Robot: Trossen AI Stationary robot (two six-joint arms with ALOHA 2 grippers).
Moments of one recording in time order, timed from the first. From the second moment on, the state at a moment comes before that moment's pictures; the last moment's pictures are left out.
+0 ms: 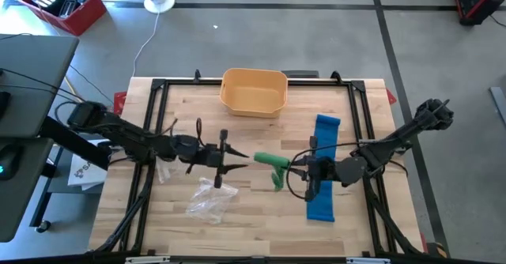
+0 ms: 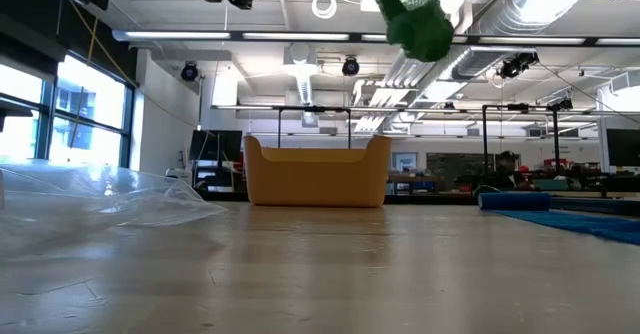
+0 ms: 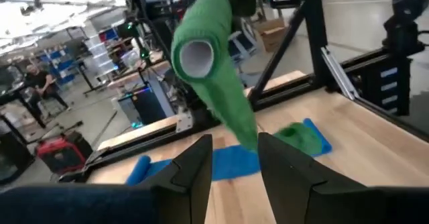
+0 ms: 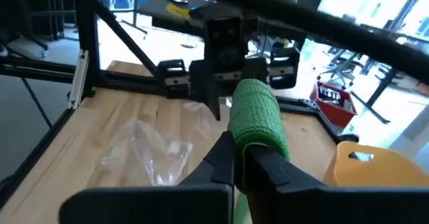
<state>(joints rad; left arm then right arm) -0.24 1.30 0.62 0.63 -0.18 0.33 0.56 1.23 0.95 0.04 0.65 -0.11</state>
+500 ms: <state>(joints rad) -0.35 1.41 0.64 1.01 -0.17 0.55 0.36 0.95 0.46 0.73 0.05 -0.13</state>
